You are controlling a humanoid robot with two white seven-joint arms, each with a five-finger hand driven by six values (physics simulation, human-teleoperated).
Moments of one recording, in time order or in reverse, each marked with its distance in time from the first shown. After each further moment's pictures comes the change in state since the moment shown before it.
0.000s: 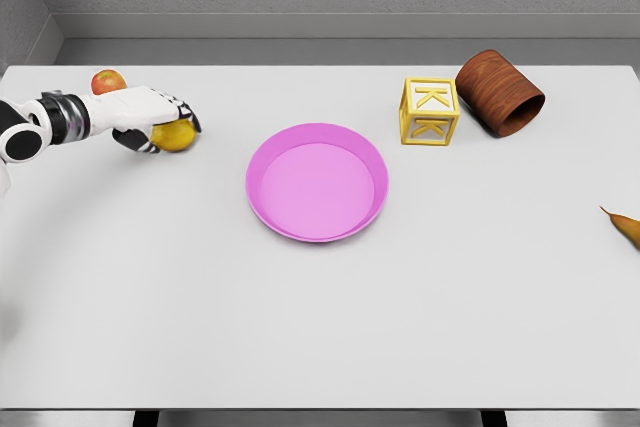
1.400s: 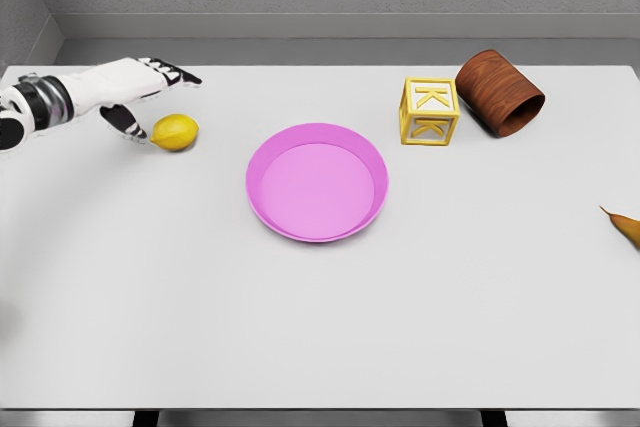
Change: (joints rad) left arm 0.021 -0.014 0.150 -0.006 0.000 0.000 0.023; right arm 0.000 0.000 0.000 0.000 0.000 0.000 0.000
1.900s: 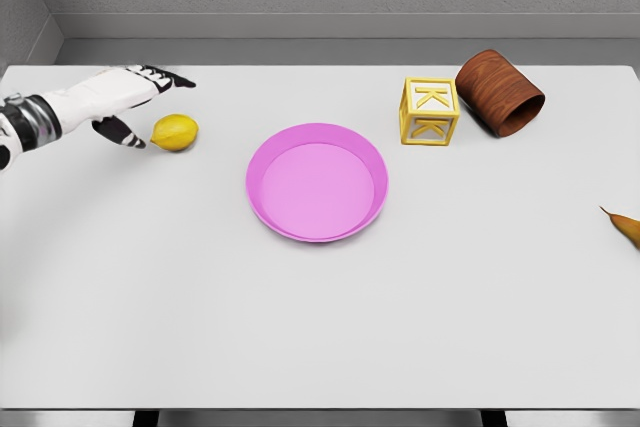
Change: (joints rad) left arm 0.129 0.023 0.136 -0.107 0.038 0.000 0.003; right arm 0.000 0.000 0.000 0.000 0.000 0.000 0.000
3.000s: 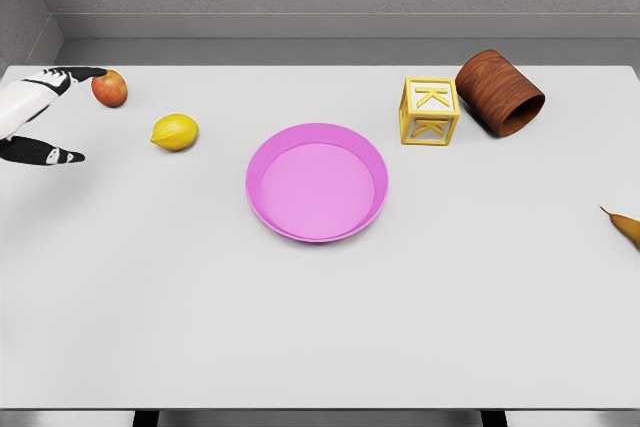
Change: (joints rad) left arm 0.377 0.217 0.257 -0.279 0.409 0.000 0.095; right arm 0.000 0.000 -0.001 0.000 0.000 0.000 -0.001
